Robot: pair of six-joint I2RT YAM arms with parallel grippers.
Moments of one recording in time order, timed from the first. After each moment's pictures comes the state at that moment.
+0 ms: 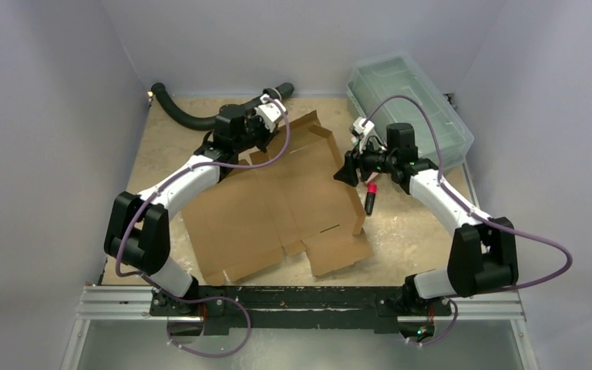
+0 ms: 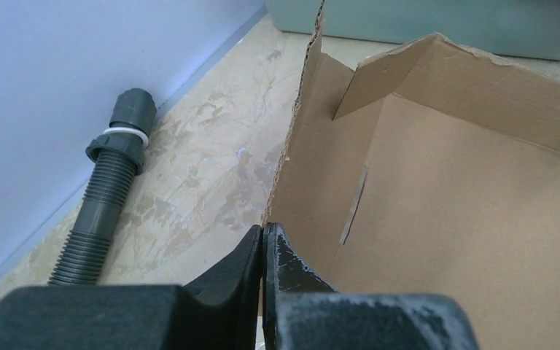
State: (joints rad) left arm -0.41 1.60 1.15 0.15 0.34 0.32; right arm 0.23 1.41 0.96 -0.19 -0.71 -0.23
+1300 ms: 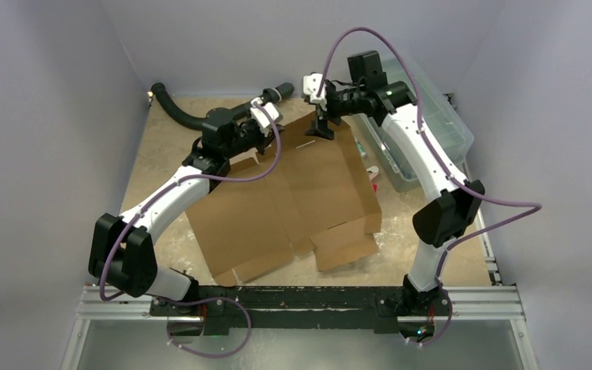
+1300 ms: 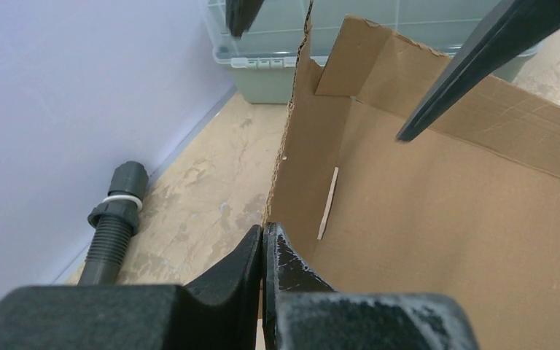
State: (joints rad) left arm -0.42 1.43 1.08 0.21 0.46 0.31; right arm 0.41 1.83 2.02 -0.87 -0.78 -0.99
